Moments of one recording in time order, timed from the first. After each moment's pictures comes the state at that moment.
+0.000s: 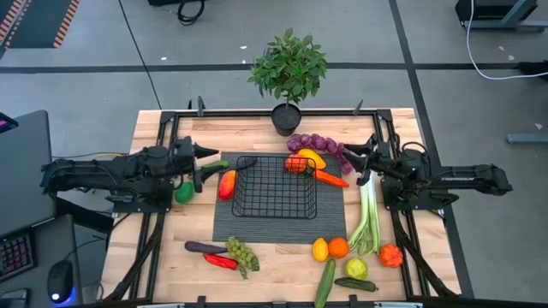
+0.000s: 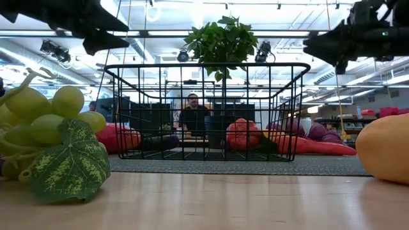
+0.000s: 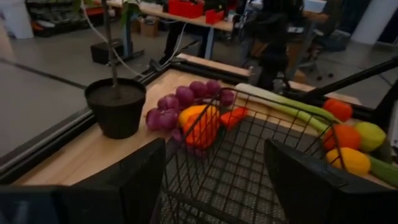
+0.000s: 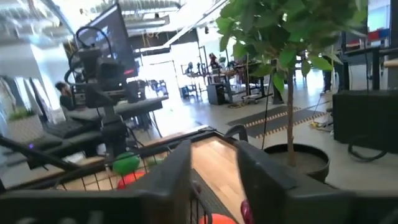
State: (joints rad) left arm 0.05 0.55 0.46 -0.11 -0.28 -0.20; right arm -0.11 0.28 0.10 0.34 0.28 0.10
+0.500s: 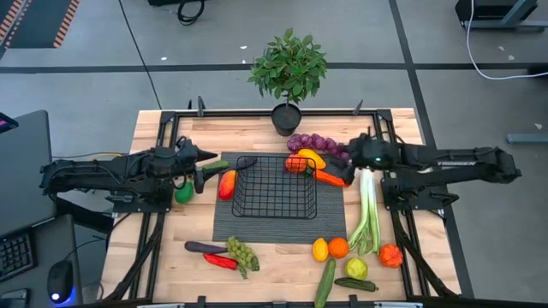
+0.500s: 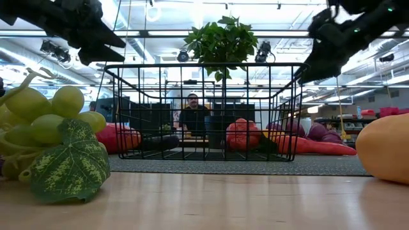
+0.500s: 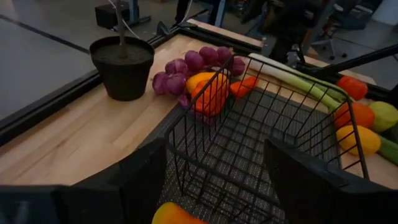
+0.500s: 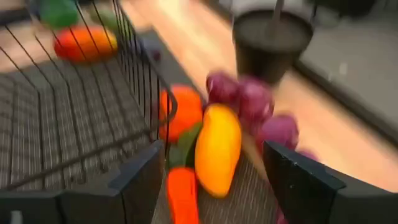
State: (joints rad) left arm 0.06 0.56 0.46 -0.24 -0.27 -0.28; right arm -0.14 0.77 0.54 -0.42 0.28 0.28
